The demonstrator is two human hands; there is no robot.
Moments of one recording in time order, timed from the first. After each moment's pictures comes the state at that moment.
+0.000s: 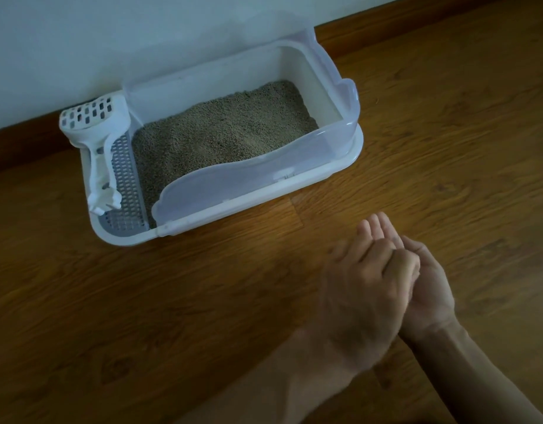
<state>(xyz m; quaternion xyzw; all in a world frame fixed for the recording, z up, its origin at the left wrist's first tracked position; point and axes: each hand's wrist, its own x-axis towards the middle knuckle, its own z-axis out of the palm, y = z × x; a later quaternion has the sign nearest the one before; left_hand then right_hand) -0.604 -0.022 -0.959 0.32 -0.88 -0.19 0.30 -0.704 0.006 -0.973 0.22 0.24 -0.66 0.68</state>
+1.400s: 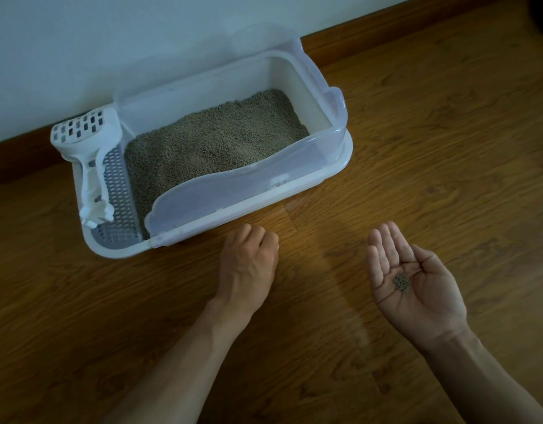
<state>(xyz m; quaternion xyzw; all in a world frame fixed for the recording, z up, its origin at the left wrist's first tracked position) -0.514 -0.112 -1.038 0.41 -0.90 -0.04 0.13 -0.714 0.010 -0.963 0.20 0.33 -0.71 0.59</state>
